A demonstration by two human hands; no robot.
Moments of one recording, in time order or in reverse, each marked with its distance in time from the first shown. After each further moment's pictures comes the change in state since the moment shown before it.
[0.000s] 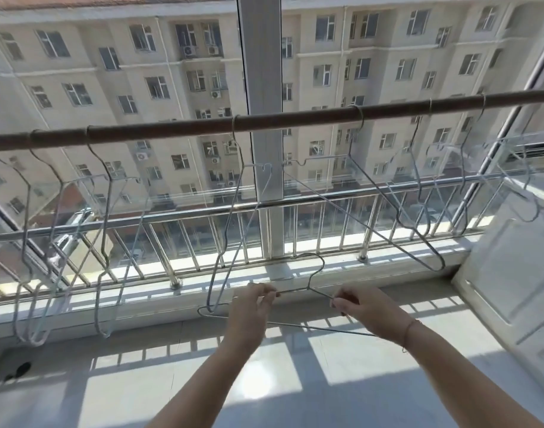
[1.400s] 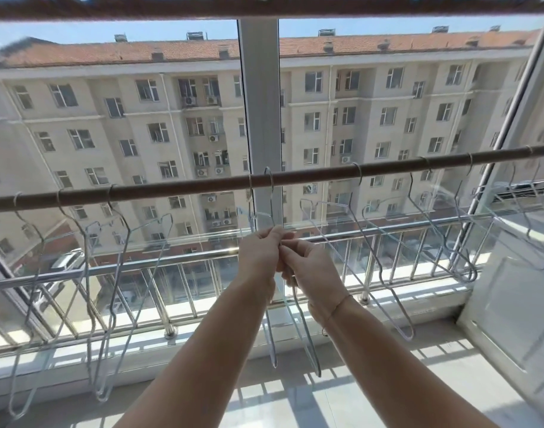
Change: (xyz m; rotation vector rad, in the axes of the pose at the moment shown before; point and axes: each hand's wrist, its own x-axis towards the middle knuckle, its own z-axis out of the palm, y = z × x) left_hand 0.066 0.161 -0.065 -0.721 0.041 -0.217; right_hand 0.044 -0.174 -0.009 0.930 0.301 -0.151
